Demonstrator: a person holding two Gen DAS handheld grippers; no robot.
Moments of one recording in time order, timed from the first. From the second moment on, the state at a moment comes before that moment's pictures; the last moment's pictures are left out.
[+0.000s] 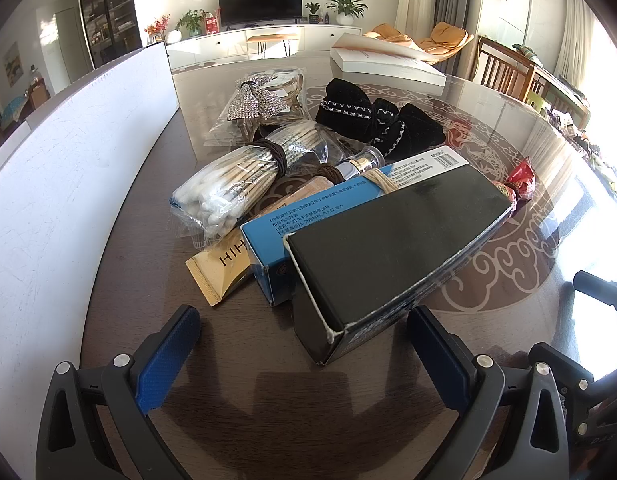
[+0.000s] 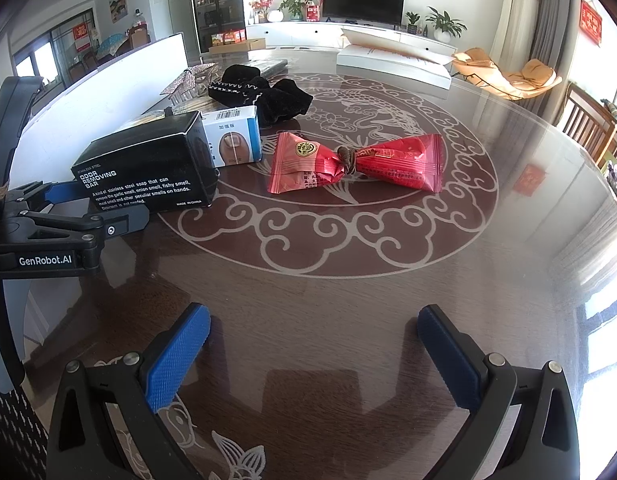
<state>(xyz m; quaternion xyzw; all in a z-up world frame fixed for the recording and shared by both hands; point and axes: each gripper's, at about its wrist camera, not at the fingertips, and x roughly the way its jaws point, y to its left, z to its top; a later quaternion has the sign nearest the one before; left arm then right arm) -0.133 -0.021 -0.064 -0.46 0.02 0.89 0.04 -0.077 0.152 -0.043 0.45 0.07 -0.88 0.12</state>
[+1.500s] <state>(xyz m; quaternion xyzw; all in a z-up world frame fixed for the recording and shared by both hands) -0.132 -0.022 -0.064 -0.46 0.02 0.89 0.04 -0.077 0.151 -0.043 0.45 0.07 -0.88 0.12</state>
